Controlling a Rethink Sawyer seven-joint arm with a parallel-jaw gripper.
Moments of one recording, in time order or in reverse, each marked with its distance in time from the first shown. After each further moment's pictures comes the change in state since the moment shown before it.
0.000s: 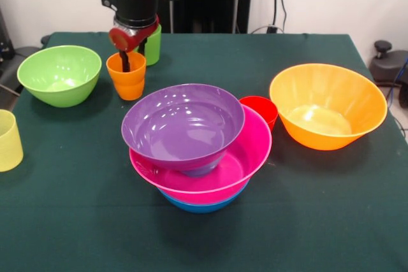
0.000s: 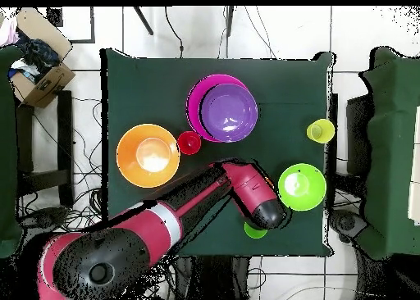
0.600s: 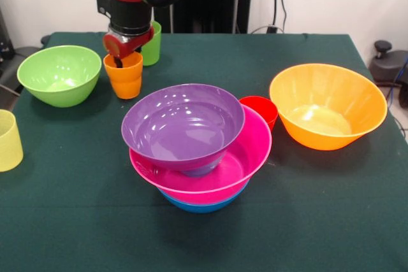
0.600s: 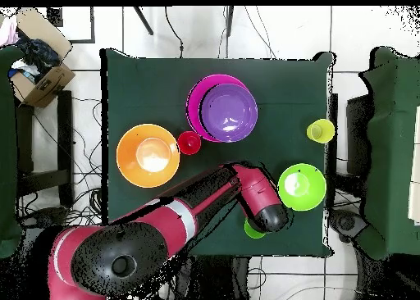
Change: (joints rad) arm -0.048 -0.005 0.044 0.007 0.038 0.076 -0.009
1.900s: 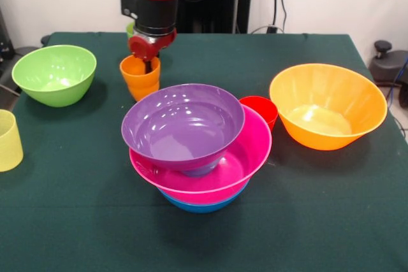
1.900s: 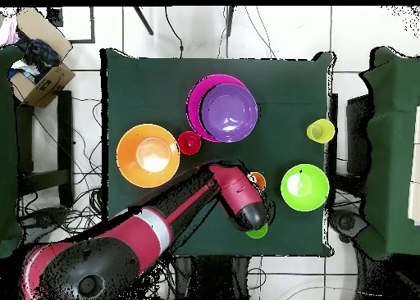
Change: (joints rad) arm 0.102 -0.047 0.015 0.024 0.031 0.025 -0.037
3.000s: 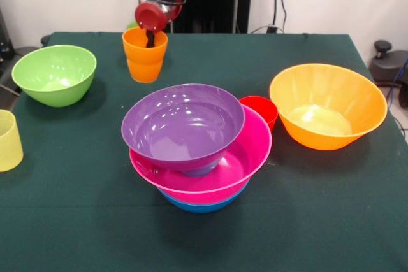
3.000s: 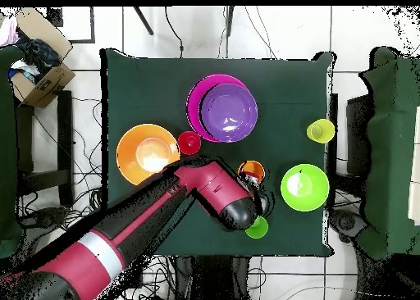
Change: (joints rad) arm 0.142 -0.021 -0.161 0.002 -0.037 0.000 0.000
